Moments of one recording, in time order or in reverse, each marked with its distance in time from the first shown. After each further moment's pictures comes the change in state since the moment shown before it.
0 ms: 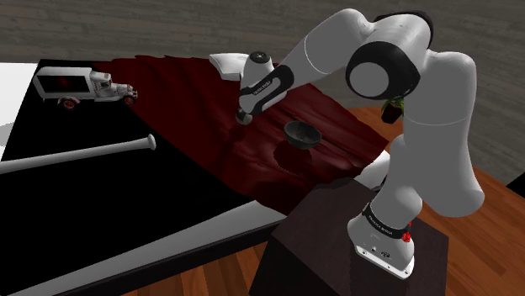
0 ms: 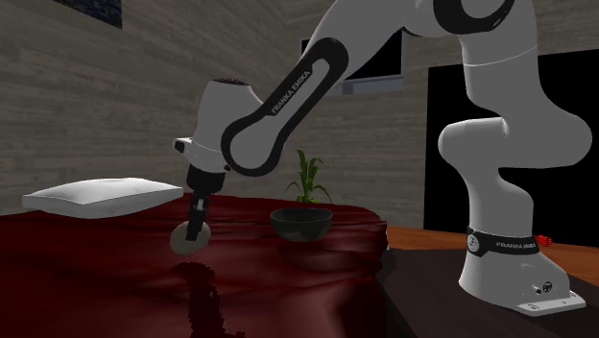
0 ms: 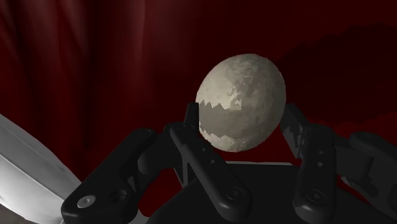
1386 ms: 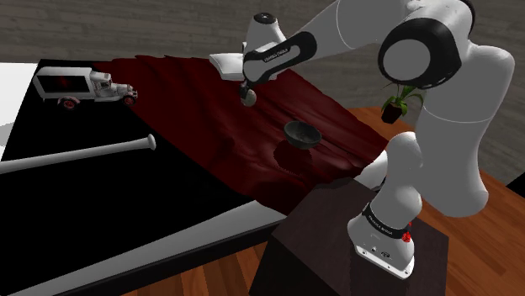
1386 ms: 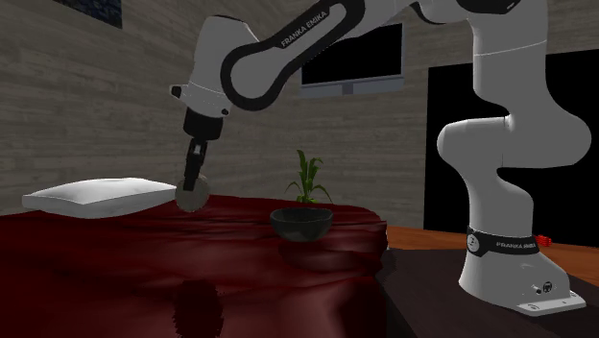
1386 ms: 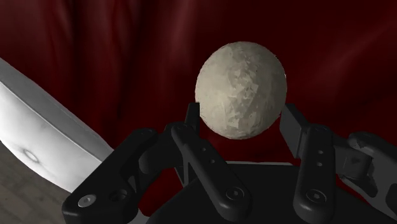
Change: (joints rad) arm 0.133 -0.168 -0.159 0.070 -0.131 -0.226 0.039
